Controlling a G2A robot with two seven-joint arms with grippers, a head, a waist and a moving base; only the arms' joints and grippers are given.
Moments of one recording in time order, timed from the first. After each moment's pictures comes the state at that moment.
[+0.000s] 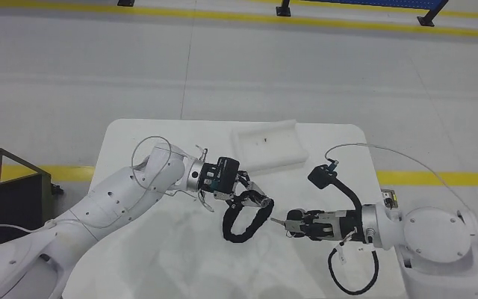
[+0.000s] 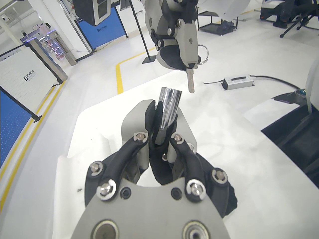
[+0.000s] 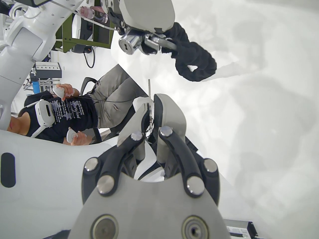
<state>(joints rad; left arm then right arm) 0.27 -1.13 -0.22 -1.20 1.44 -0.90 0.87 -1.35 -1.06 1.67 -2.32 -0.20 0.25 1.54</state>
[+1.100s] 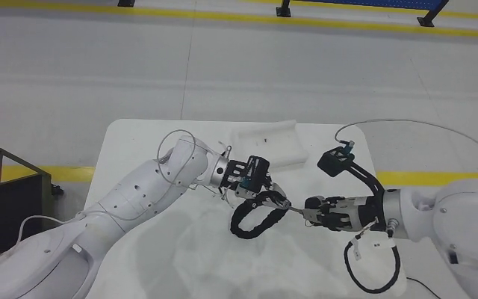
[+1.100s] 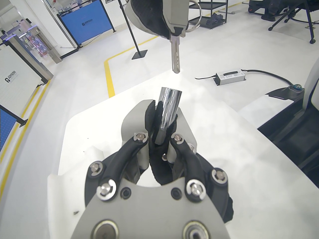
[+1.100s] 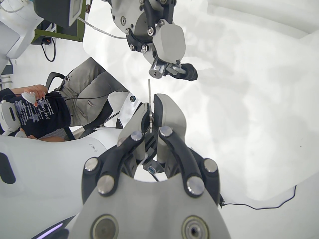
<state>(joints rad) 0.27 -1.30 -0.28 -1.09 1.51 -0.99 0.79 -1.11 -0.62 1.56 -2.35 0.02 0.42 1.40</state>
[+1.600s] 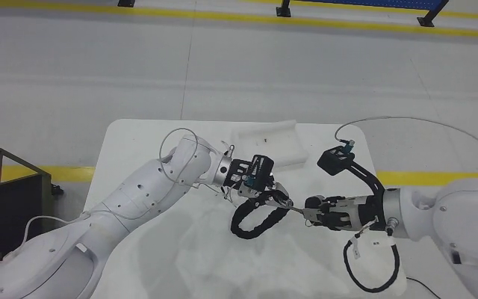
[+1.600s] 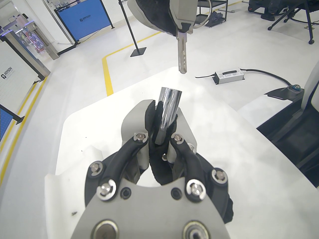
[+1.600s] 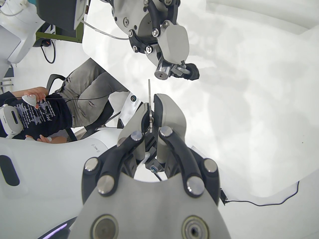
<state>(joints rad) 0.28 -1.32 -0.30 -1.08 1.51 -1.01 0.74 -1.10 -0.61 1.54 -2.35 0.03 0.43 1.38</state>
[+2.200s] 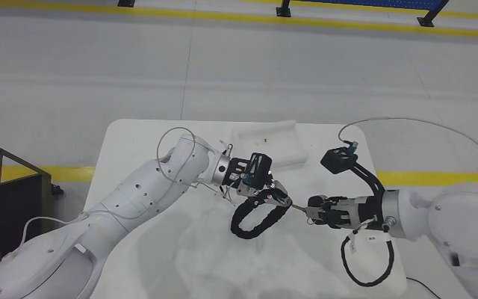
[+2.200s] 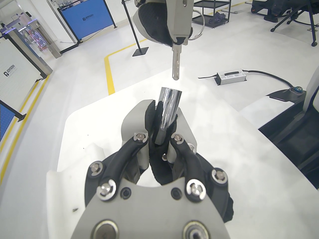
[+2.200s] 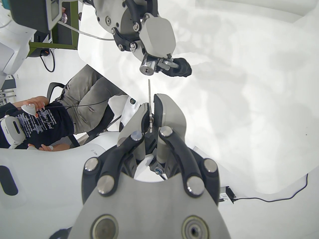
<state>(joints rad) 0.28 -1.31 -0.31 -1.08 1.50 -1.01 0.73 -1.15 -0.58 1.56 -2.35 0.01 0.48 1.34</state>
